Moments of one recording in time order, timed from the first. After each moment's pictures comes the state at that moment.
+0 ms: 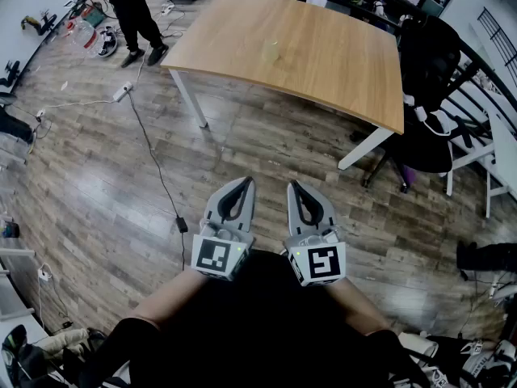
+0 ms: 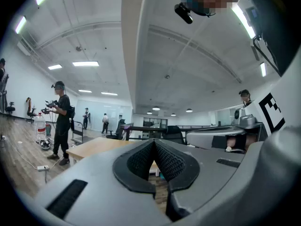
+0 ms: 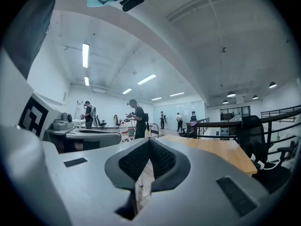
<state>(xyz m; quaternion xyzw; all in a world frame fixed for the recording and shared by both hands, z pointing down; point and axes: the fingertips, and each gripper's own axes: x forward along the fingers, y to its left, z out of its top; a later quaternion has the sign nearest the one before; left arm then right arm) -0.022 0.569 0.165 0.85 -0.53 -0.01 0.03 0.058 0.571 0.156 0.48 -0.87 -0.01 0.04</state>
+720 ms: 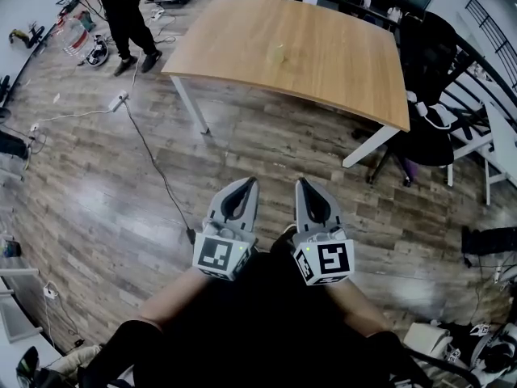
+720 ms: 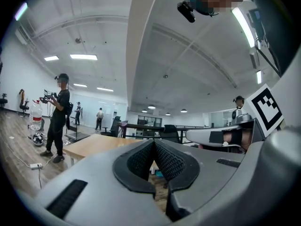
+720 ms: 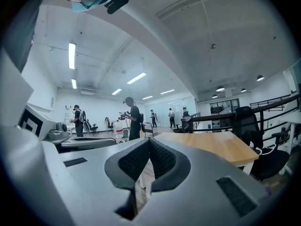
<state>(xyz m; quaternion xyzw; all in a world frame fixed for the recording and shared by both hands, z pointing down) -0.085 0.544 0.175 0.87 -0.49 -0.01 0.04 0.007 0.544 0.161 0.53 -0.85 0.04 0.02</state>
